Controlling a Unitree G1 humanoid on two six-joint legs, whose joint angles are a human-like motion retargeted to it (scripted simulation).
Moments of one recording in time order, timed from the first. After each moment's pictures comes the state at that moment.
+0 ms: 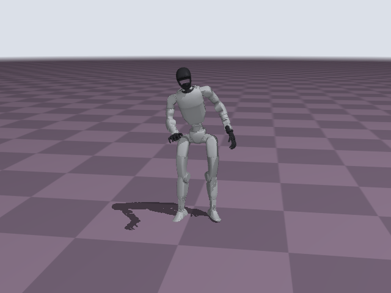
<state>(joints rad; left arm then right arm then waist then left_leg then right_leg) 0.12 0.39 -0.20 0.72 -0.14 -0.24 0.09 -0.69 -0.36 0.49 0.64 -0.75 0.16 -0.86 0.16 0.16 0.17 -0.18 0.06 0.53 -0.09 0.04 -0.26 -0.27 -0.14 -0.31 -0.05 0.17 0.26</state>
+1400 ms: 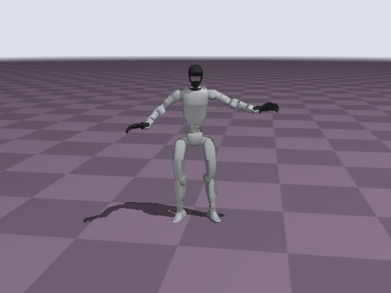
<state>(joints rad) -0.61 1.15 0.14 1.26 -0.24 -0.07 0.63 -0.13 -0.83 -0.04 0.82 0.08 -0.05 -0.69 0.07 -0.03 0.10 -0.04 0.11 0.40 -0.09 0.00 -0.26 -0.11 -0.13 -0.44 0.06 0.04 0.26</state>
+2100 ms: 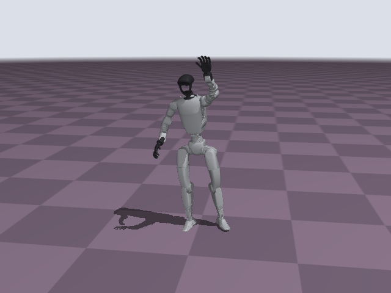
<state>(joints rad) -2.03 1.26 -1.05 0.89 0.16 -0.08 0.67 0.11 -0.70 0.42 0.33 0.00 -0.11 -0.27 -0.13 0.10 0.06 0.05 0.20 0.65 -0.07 0.01 -0.26 -0.13 0.00 -0.22 0.02 0.08 0.26</state>
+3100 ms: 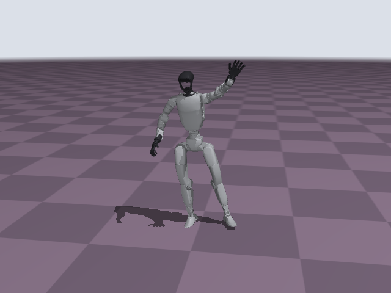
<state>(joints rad) -1.90 1.36 -0.91 1.25 -0.05 -0.05 0.74 0.08 -0.68 0.41 0.40 0.01 -0.11 -0.29 -0.11 0.06 0.11 0.00 0.32 0.48 -0.09 0.08 -0.26 -0.10 0.04 -0.30 0.06 0.03 0.26</state>
